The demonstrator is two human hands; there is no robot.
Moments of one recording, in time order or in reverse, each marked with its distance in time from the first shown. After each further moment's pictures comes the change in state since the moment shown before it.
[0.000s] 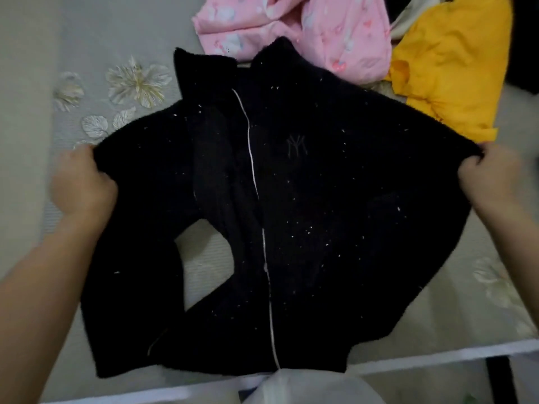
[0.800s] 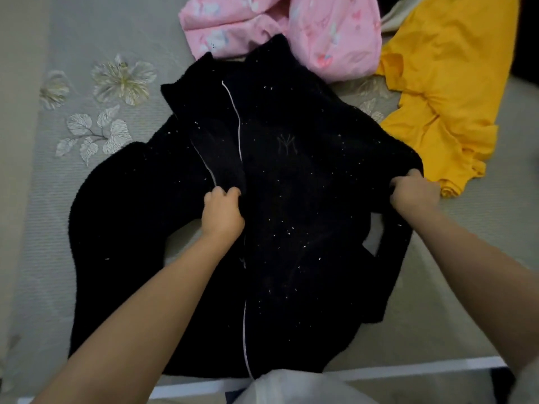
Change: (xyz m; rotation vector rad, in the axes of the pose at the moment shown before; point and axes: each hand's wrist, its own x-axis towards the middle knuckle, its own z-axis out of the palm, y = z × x) left_hand -0.128 0.152 0.074 -0.049 -0.471 0.290; right_hand -0.002 0.016 0.072 -0.469 -0.501 -0.181
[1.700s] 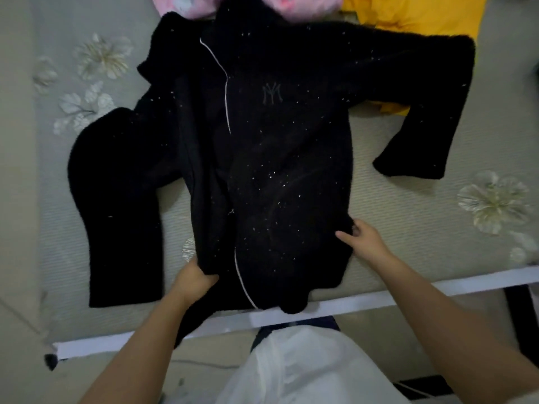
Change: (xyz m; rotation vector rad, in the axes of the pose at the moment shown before) left_hand -0.173 -0.074 0.058 -0.387 -0.396 -0.423; right_hand -0.165 0.011 0.157 1.228 -0.388 0.131
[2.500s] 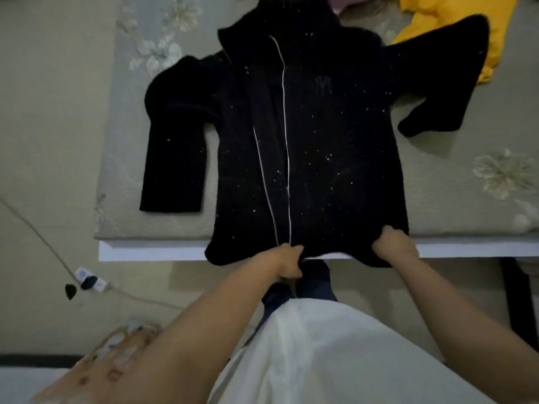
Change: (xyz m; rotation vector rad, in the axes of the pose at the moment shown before) left_hand -0.098 -0.033 0.099 0.641 -0.553 0.322; right_hand -0.136 0.049 0.021 -0.849 0.062 0.167
